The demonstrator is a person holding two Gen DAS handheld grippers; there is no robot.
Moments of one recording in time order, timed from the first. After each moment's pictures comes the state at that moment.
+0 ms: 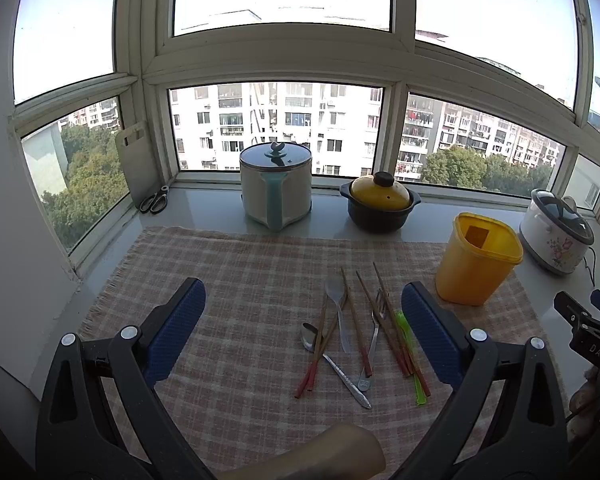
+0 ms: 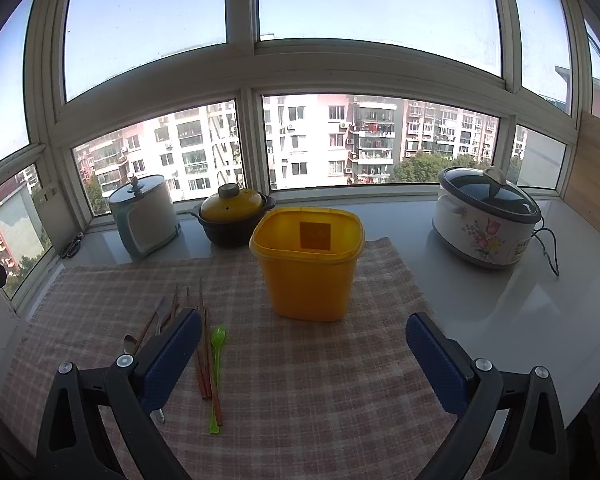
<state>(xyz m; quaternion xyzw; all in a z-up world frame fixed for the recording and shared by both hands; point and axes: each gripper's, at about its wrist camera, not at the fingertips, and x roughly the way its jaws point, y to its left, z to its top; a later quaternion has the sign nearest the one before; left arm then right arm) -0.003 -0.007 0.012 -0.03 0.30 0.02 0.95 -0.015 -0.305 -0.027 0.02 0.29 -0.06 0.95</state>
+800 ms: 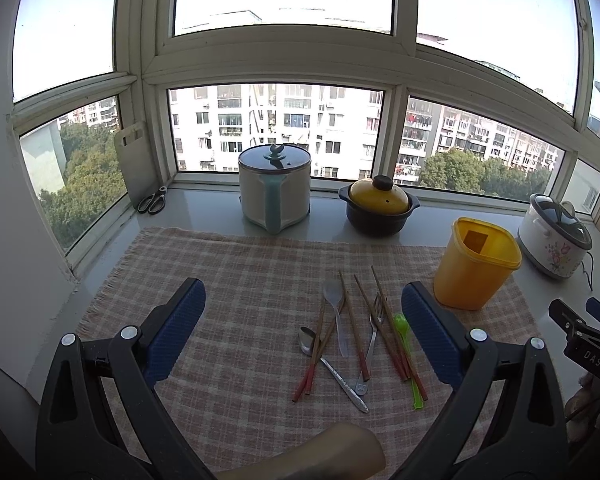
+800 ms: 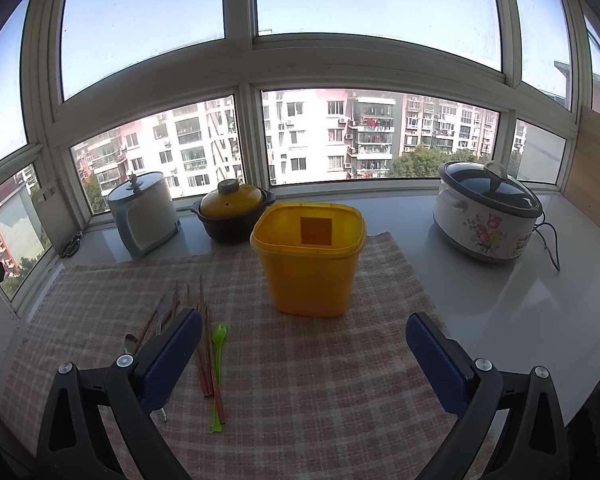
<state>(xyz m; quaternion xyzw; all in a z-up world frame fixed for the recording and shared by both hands) -0.001 -0.007 0.016 -0.03 0.30 0.02 0.95 -0.014 -0.303 -0.029 0.03 0.30 -0.06 0.95</state>
